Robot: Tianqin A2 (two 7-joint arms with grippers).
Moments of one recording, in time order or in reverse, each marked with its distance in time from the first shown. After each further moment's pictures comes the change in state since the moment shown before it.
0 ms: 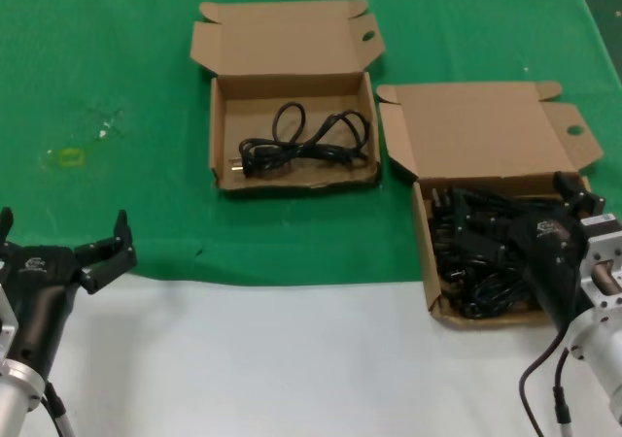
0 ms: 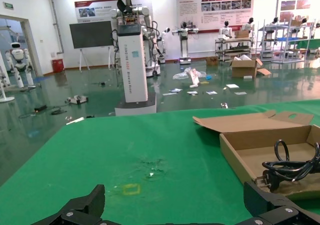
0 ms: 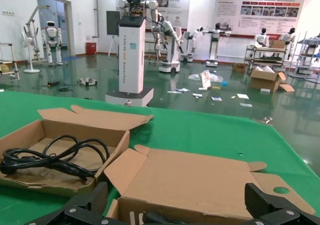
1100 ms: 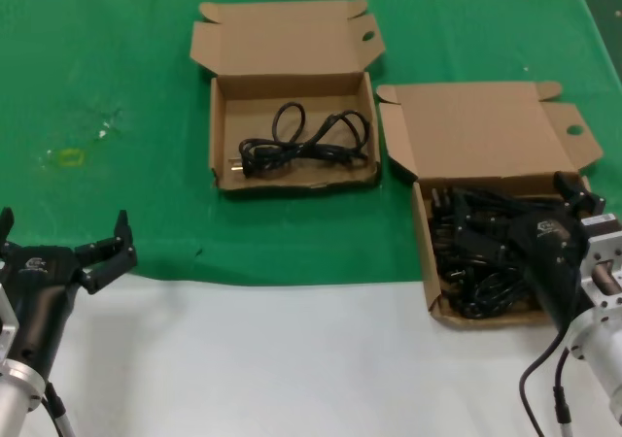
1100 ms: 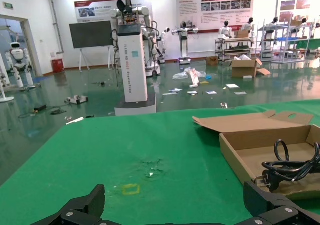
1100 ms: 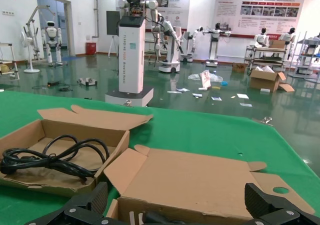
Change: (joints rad) left arm 0.000 0.000 0.000 0.000 0.000 0.000 0.000; right arm 0.000 0.000 0.000 0.000 0.000 0.000 0.000
